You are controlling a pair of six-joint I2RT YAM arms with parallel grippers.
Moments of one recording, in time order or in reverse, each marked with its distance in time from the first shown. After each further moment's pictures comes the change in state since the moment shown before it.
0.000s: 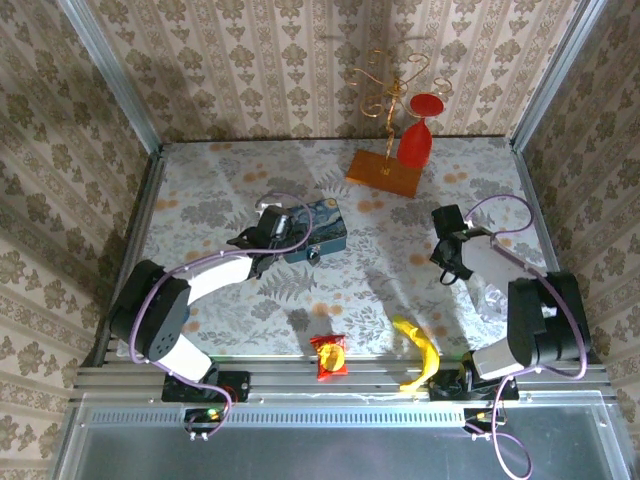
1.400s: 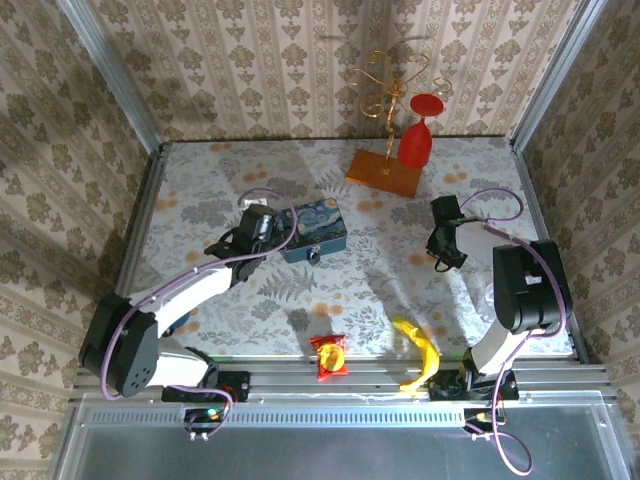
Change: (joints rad) left arm 0.020 -0.231 -0.048 -0.083 0.001 -0.004; right arm -0.039 0.175 0.082 0.127 -0.118 -0.040
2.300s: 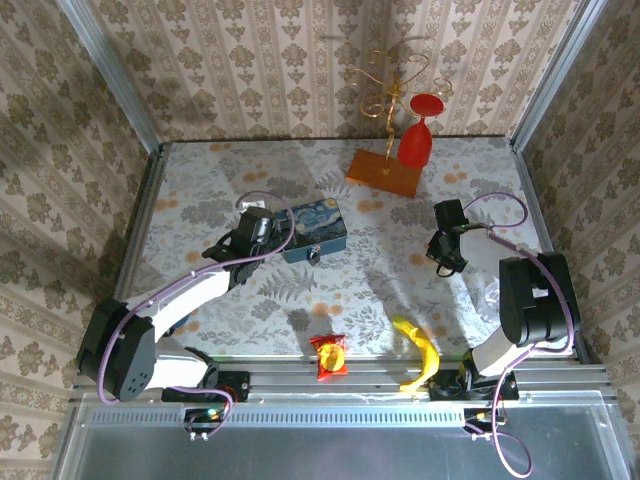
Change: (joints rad) left arm 0.000 -0.022 -0.018 -0.005 -0.007 -0.004; right arm 0.000 -0.087 -0.061 0.008 -0.041 -0.003
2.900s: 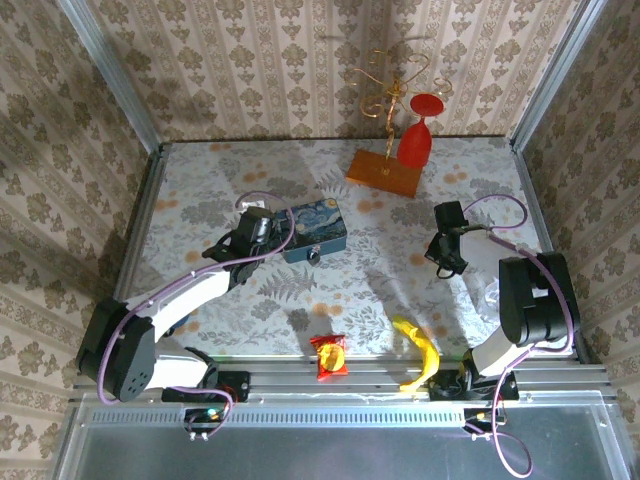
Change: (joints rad) left arm 0.001 0.000 0.000 0.000 0.000 -0.004; right arm 0.000 0.002 -0.012 0.002 0.000 0.003
